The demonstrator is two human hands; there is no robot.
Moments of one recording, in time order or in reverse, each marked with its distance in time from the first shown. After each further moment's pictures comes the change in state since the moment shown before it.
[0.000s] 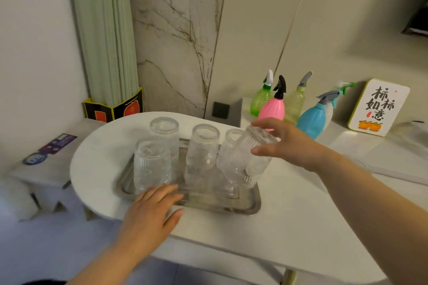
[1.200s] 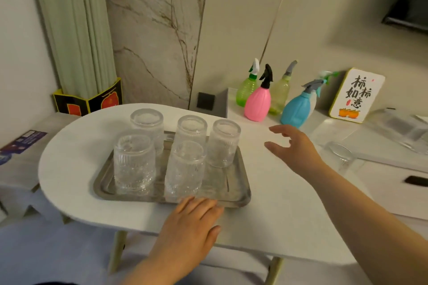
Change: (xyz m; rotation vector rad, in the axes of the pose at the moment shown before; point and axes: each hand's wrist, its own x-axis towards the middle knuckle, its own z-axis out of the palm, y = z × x) left_hand 0.006 0.054 0.043 -0.098 0.028 0.256; right_hand -0.011 0.057 0.010 -0.190 0.412 0.138
